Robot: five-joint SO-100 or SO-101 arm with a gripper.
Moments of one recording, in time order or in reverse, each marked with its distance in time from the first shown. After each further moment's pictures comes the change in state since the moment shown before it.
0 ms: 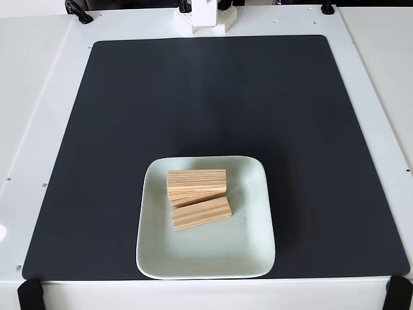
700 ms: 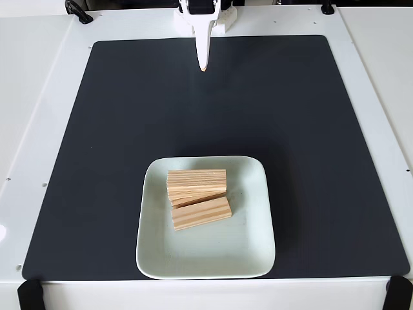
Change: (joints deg) arm 1.0 0.0 0.0 45.1 0.5
